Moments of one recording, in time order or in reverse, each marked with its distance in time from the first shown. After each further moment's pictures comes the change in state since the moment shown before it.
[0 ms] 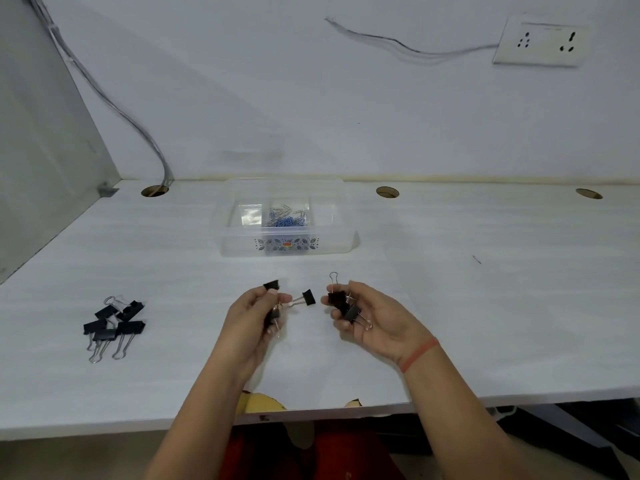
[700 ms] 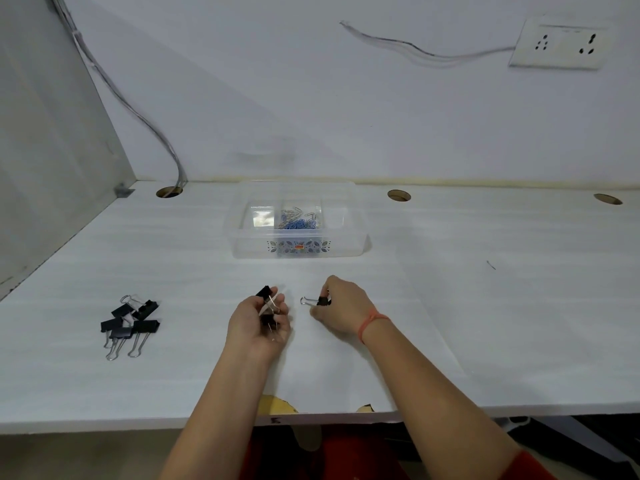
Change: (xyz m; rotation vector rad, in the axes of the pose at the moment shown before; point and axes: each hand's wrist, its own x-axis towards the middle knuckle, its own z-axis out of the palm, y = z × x) left_hand 0.007 0.018 0.004 -0.625 0.159 -0.403; right_hand 0.048 0.006 0.041 -1.498 0.364 -0.234
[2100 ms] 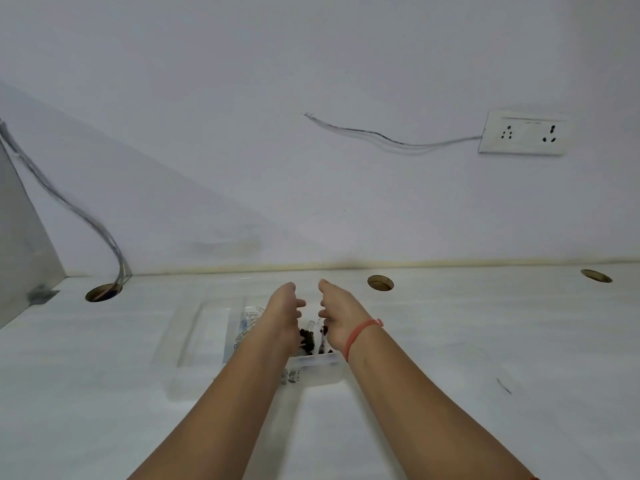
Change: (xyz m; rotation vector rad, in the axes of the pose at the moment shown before) left_hand 0.137 0.033 0.205 0.757 -0.049 0.080; right_hand 0.164 -0.020 -0.114 1.066 0.052 0.447
